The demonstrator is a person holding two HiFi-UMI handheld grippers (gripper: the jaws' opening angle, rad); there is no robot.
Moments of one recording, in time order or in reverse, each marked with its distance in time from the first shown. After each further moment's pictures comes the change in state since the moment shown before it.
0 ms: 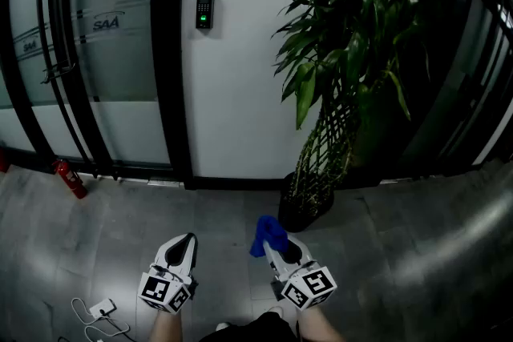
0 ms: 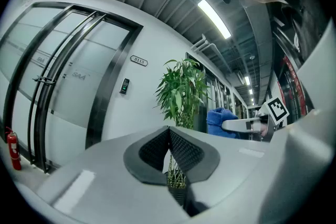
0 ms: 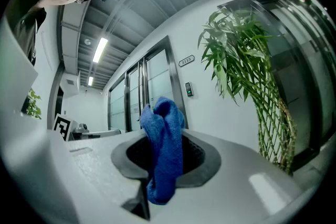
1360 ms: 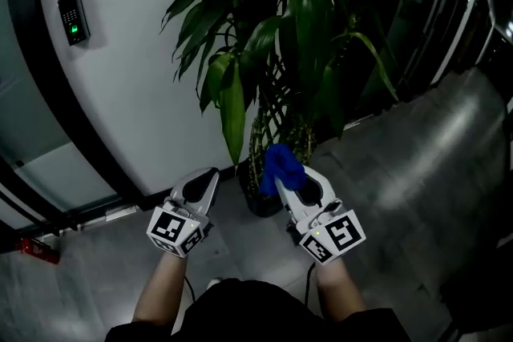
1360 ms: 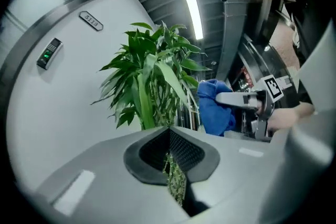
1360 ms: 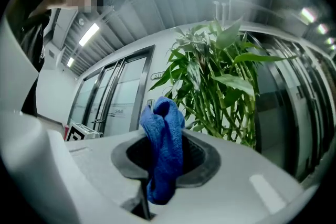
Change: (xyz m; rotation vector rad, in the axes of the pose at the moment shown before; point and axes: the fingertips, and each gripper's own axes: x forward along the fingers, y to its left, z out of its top) left arm 0.433 -0.051 -0.020 0.067 -0.012 -0.571; right arm 0.116 -0.277 0.140 -0.248 -0.186 -0.288
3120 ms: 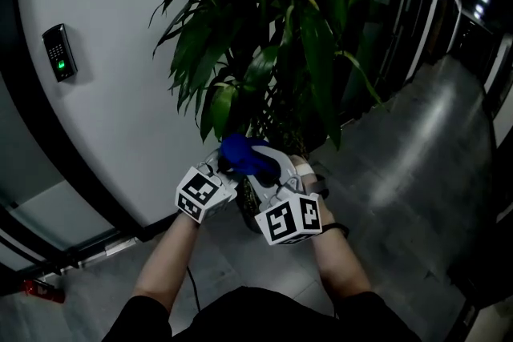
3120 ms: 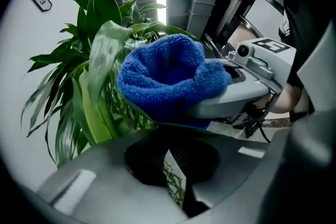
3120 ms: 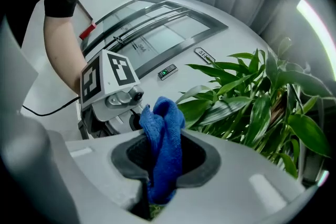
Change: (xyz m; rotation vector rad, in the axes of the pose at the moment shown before) left arm 0.106 -0.022 0.037 0.206 0.030 -0.460; right arm 0.106 0.035 0.008 -0.924 0.386 -0.057
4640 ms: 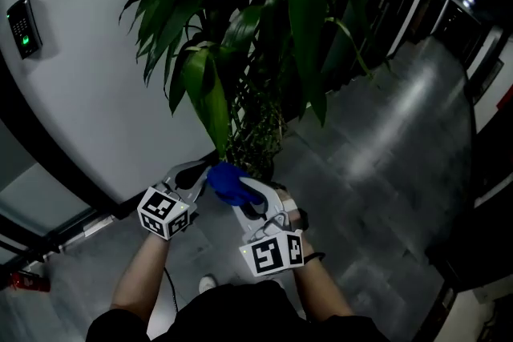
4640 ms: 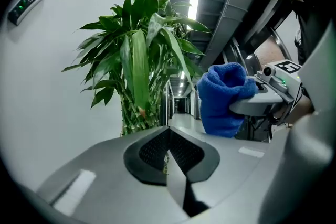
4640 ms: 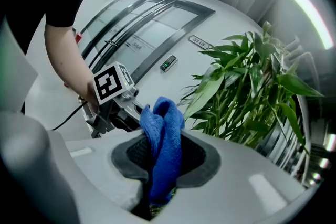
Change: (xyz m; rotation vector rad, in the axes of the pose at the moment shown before) left arm -0.057 -0.023 -0.098 -0.306 0.070 0.127; right arm -0.051 0.088 -0.048 0.208 0.097 0.024
